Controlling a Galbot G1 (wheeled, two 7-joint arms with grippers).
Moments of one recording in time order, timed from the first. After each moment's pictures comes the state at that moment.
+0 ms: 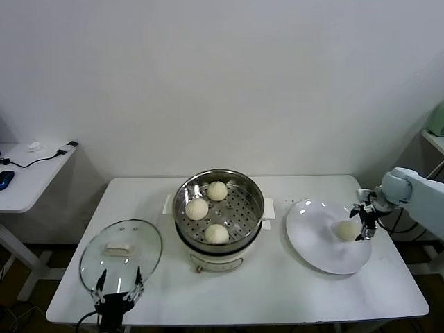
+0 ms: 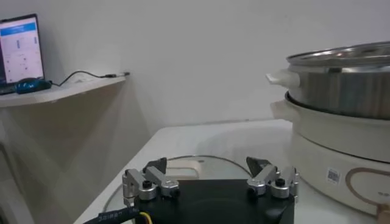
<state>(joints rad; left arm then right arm) 1.78 -1.50 -0.60 -1.99 -0.01 -0.06 -0.16 0.18 0.66 -1.18 0.92 0.17 -0.09 -0.97</state>
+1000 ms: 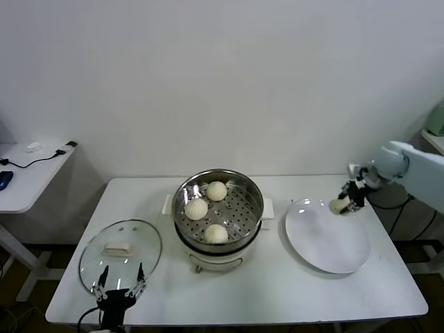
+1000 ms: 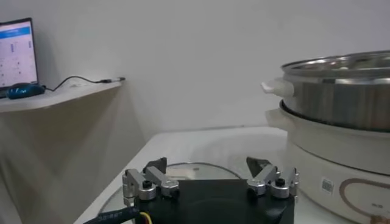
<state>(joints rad) 1.77 -1.50 -0.59 -2.00 -0.02 -0.06 -0.16 0.59 0.66 -1.45 1.16 0.39 -0.16 -1.00</state>
